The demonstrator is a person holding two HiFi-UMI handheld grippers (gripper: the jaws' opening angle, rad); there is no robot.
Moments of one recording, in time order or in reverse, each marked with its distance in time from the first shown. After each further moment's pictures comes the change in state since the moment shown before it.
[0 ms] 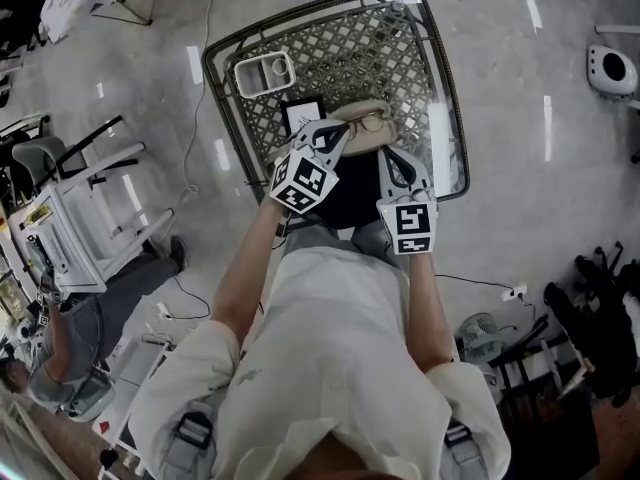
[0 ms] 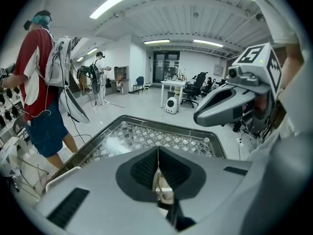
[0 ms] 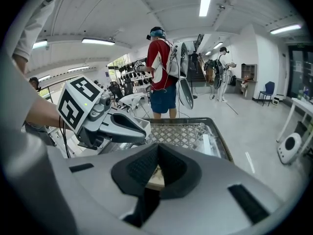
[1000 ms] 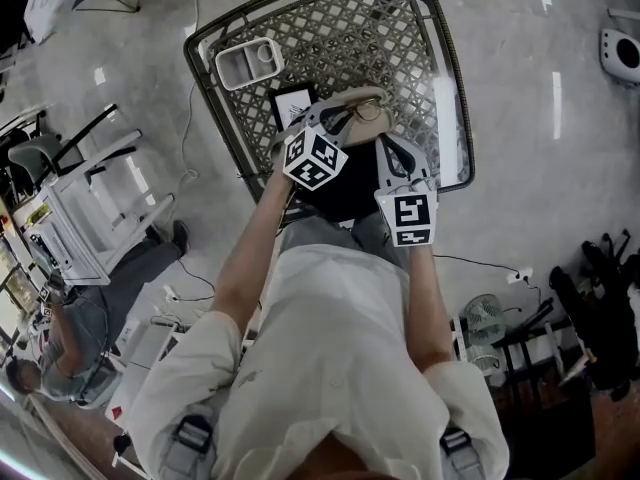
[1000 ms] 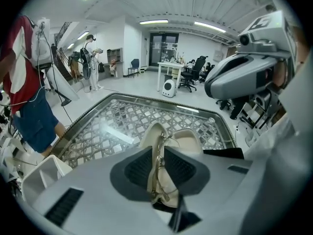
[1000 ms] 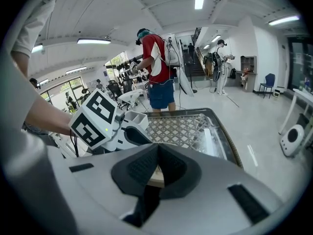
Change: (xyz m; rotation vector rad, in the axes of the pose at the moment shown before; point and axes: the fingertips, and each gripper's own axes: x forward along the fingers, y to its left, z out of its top) left arm 0.070 -0.006 -0.057 0.019 0.200 -0.048; right arm 0.019 -0.015 -0.027 0.046 0.046 0.019
